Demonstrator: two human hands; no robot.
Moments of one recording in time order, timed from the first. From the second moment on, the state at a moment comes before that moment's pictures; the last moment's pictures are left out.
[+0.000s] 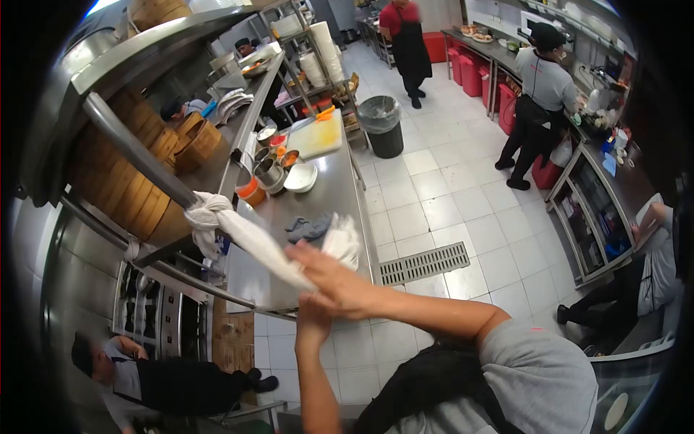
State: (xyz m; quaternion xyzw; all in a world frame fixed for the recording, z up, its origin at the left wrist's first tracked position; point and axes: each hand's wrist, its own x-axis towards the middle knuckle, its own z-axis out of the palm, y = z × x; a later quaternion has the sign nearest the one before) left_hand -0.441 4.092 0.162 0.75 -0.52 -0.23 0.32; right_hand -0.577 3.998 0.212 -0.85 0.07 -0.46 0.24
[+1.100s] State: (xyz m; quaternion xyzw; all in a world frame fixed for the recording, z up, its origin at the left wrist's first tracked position) left_hand -0.234 3.633 0.016 0.83 -0.43 0.11 0.34; right_hand -0.777 3.597 -0.080 -0.78 0.39 0.07 0.48
